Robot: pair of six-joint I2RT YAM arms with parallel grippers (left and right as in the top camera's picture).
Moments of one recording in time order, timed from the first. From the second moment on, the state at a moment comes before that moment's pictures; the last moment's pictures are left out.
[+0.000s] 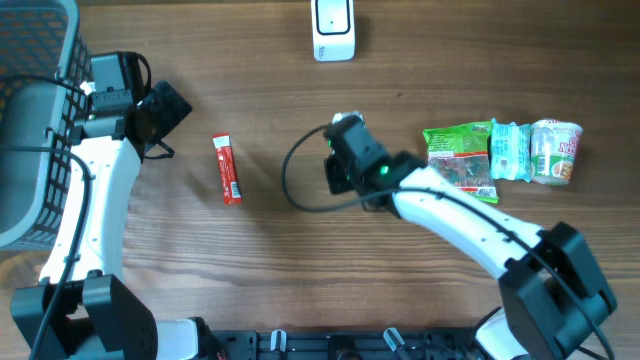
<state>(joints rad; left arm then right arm) 0.13 1.56 1.25 -0.73 -0.11 -0.64 0.67 1.68 1.11 -0.48 0.09 0.37</state>
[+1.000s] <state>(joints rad) 0.13 1.56 1.25 -0.73 -0.11 -0.64 0.53 1.87 1.54 -0.93 -0.23 0.29</state>
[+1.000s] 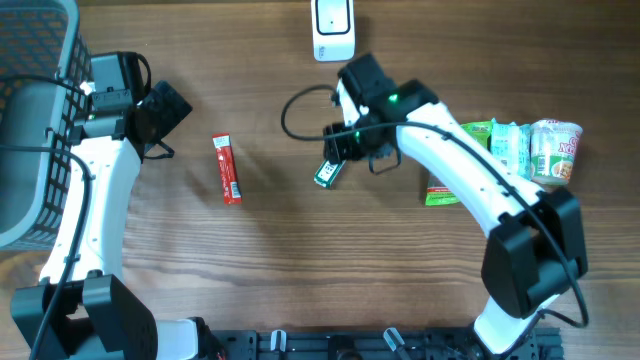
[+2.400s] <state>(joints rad) 0.13 1.56 1.25 -0.73 -0.11 -0.64 0.78 1.95 1.20 -0.31 0.24 0.93</state>
